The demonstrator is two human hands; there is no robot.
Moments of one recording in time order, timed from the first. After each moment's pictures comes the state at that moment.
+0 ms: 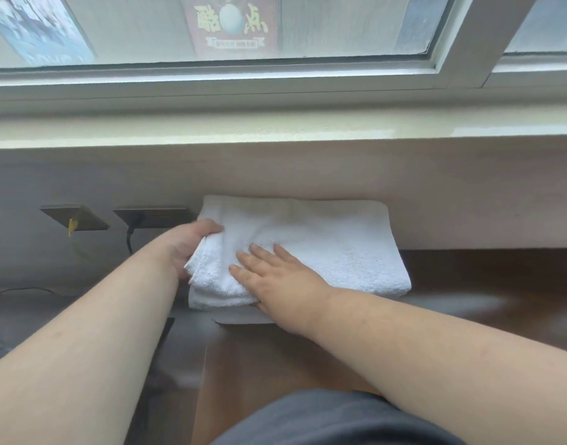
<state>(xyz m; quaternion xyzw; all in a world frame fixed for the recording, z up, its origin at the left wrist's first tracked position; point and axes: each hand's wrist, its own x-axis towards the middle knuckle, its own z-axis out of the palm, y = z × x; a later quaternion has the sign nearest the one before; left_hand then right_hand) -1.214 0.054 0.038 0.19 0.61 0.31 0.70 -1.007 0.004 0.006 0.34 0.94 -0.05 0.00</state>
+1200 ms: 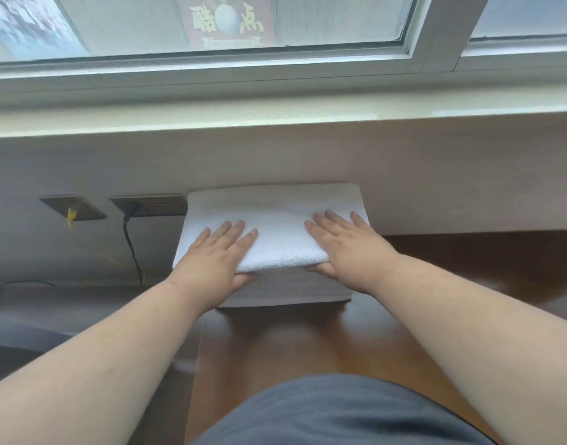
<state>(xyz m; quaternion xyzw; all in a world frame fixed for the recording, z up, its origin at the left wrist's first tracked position) -1.175 -0.010 0.001 0.82 0.56 -0.10 0.01 -0.888 0.013 0.009 0.48 0.87 -0.04 0.08</state>
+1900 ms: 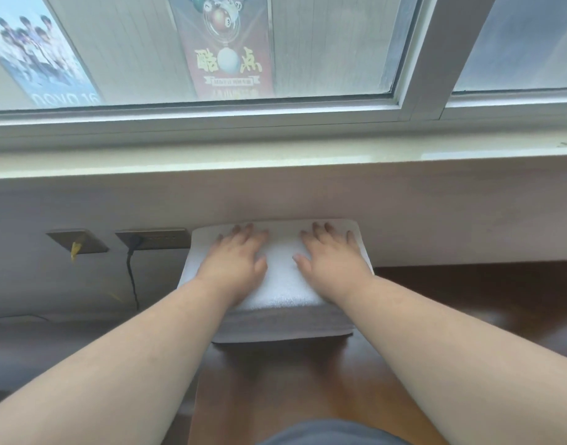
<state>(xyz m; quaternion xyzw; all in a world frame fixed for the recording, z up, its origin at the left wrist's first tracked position) -1.146 0.049 0.010 0.77 0.64 0.01 0.06 -0.928 0.049 0.006 0.62 0.78 -0.08 -0.02</state>
